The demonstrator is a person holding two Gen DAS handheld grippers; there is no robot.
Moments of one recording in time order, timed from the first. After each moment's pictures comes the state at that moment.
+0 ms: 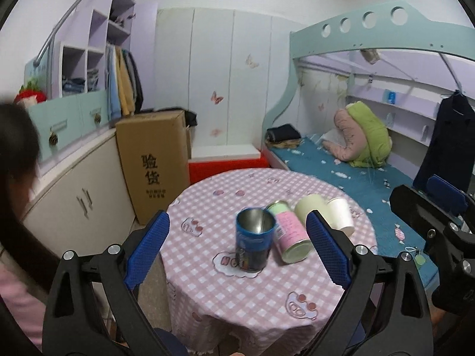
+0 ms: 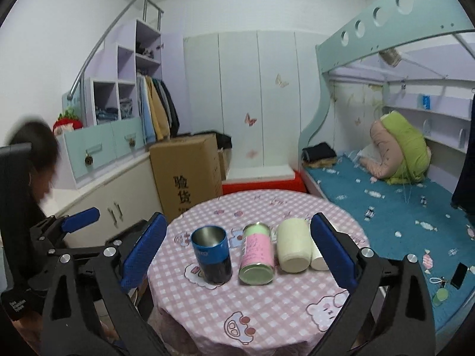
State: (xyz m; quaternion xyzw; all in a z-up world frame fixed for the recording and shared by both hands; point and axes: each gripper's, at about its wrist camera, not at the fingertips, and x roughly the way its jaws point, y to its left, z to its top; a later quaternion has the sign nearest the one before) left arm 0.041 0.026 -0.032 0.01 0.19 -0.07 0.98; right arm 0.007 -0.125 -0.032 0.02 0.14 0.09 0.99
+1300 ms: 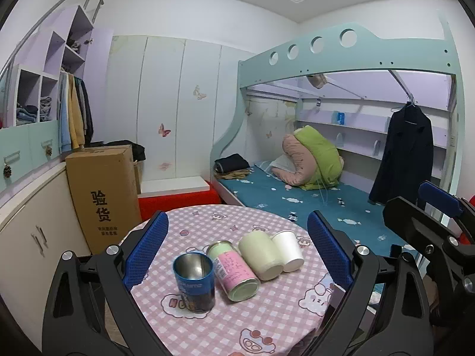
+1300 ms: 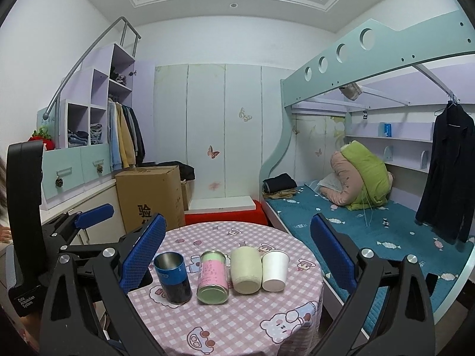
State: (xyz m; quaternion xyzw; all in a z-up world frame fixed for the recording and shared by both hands) left arm 0.047 -0.002 -0.013 0.00 0.12 -0.19 0.97; right arm -0.034 -0.149 -0.014 0.01 0.07 0.01 1.00
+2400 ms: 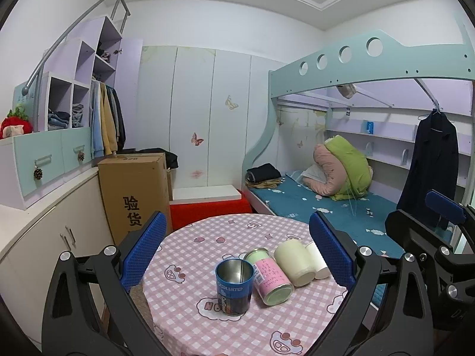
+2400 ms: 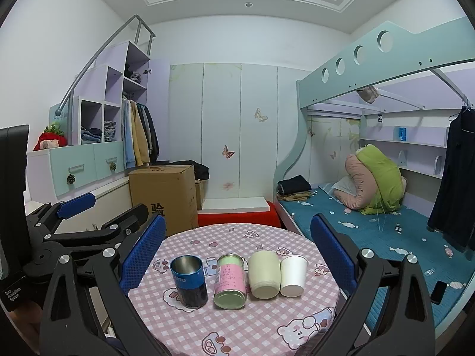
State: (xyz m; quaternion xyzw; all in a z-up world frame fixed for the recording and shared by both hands) left arm 0.037 0.028 -0.001 0.00 0.10 -0.11 0.99; right arm -0.019 -0.131 -0.011 0.00 0.07 0.04 1.00
